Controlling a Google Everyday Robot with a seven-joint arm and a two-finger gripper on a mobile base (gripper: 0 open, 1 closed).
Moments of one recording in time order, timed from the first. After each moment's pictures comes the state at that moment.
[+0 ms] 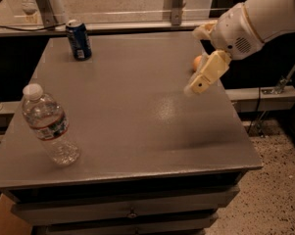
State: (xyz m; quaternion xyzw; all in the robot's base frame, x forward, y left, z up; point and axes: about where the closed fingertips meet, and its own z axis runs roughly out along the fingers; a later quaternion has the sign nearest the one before) arm 0.542 -0.103 0.948 -0.60 0.71 0.18 0.34
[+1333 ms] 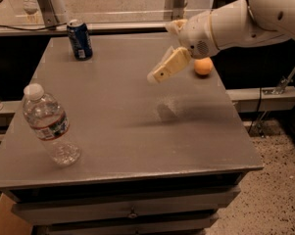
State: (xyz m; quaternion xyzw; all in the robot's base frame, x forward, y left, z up) arm 0.603 -0.039 0.941 -0.55 0.67 0.23 0.44
